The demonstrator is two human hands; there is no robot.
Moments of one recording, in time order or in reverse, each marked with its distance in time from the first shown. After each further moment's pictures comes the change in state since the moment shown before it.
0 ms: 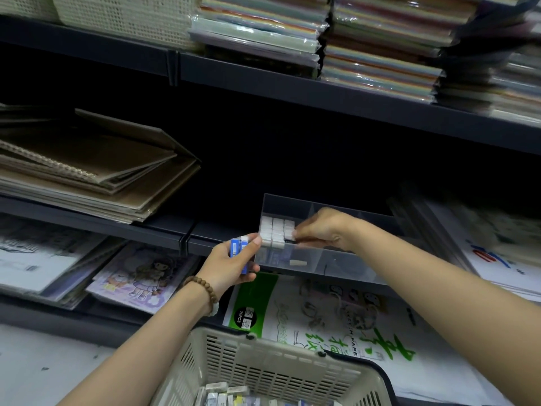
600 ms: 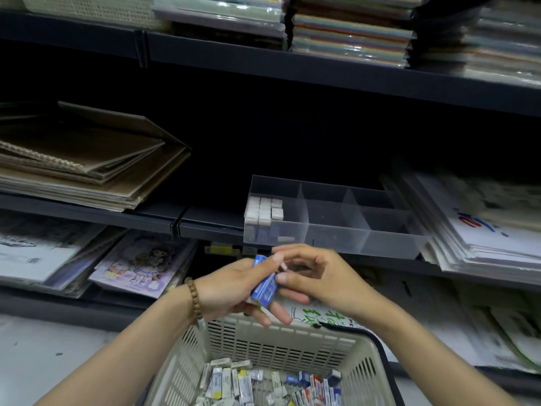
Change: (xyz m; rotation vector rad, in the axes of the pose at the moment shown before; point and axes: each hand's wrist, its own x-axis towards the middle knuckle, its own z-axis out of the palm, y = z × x) left_hand -0.063 0.007 0.029 0.223 -0.656 -0.221; right_hand -0.107 0.078 0.032 0.235 -0.187 -0.551
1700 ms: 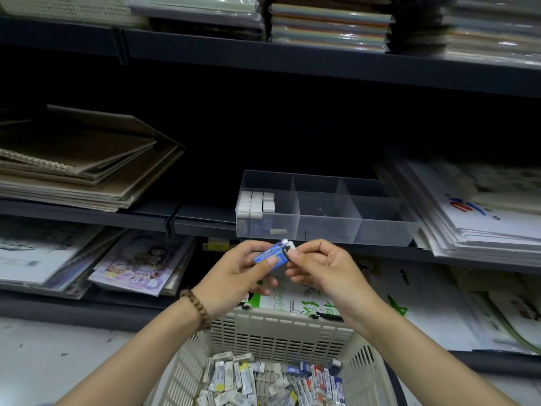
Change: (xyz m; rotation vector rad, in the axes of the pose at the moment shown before) left_hand 0.011 -0.019 0.011 0.067 0.380 0.269; right_hand -0.014 0.015 0.003 0.455 0.336 0.212
